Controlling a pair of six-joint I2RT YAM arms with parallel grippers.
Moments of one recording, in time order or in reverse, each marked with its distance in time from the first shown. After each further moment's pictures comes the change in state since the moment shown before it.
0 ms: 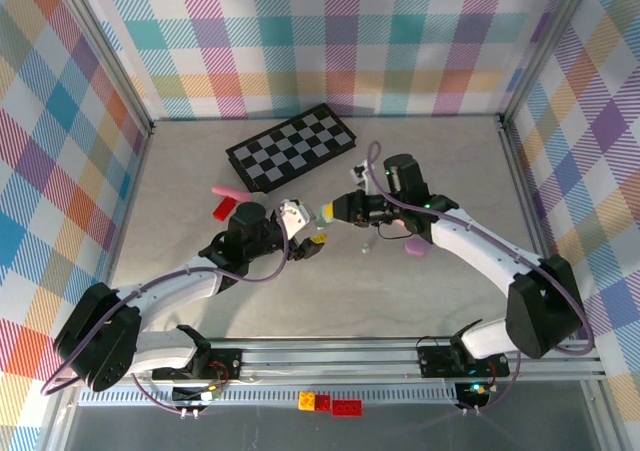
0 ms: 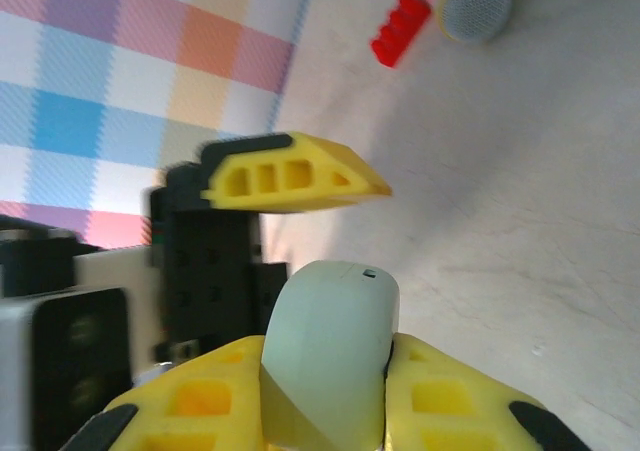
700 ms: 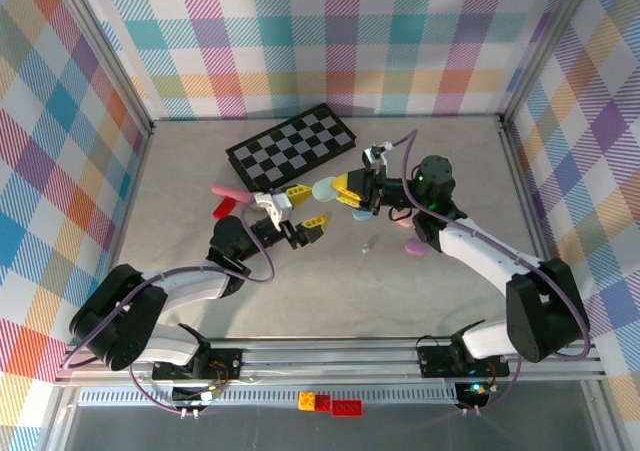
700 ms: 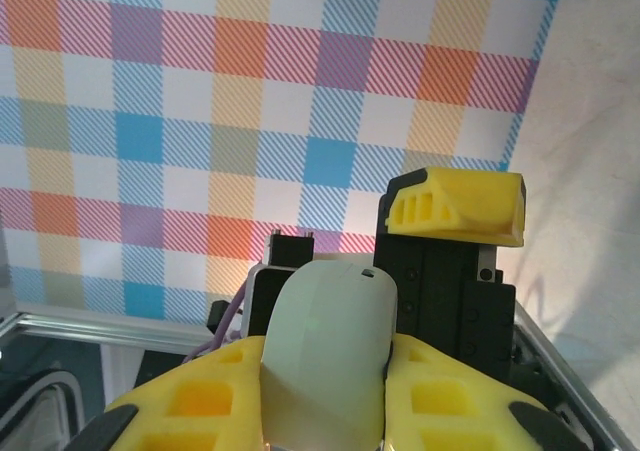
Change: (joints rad) left arm 0.039 0.144 -0.087 0.789 0.151 -0.347; right arm -0.078 -0.003 -0.157 0.858 -0.235 0.799
